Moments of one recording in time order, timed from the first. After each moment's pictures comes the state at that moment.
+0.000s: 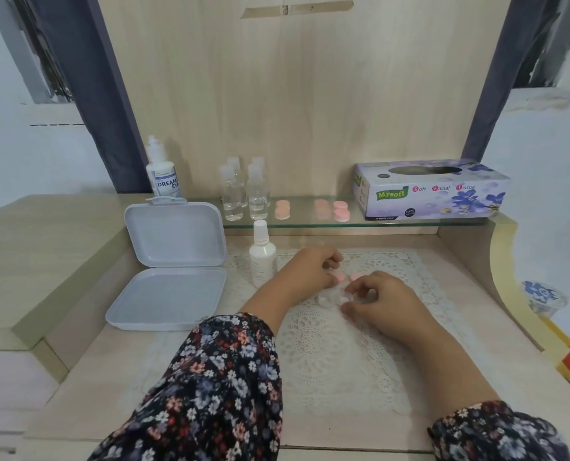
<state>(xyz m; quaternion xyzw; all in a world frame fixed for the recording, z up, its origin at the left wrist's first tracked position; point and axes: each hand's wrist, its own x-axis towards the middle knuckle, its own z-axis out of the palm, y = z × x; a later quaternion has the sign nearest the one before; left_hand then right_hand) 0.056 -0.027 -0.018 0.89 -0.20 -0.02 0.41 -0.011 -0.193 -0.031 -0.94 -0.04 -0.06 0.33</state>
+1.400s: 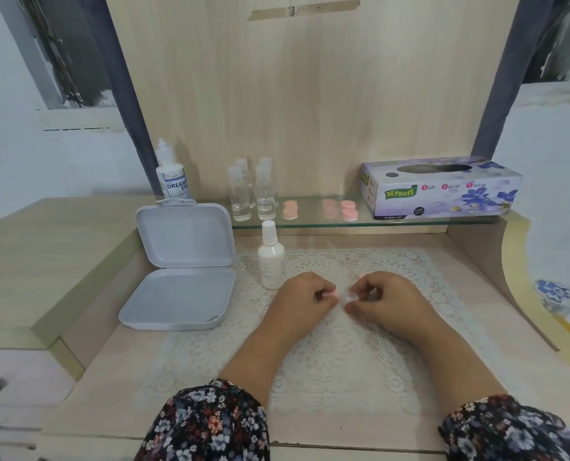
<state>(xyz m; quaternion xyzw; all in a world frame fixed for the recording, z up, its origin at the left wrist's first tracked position) -0.002 -0.006 -0.036 0.89 -0.17 0.10 0.40 -0.014 -0.187 -0.027 -0.92 -0.05 -0.05 0.38</state>
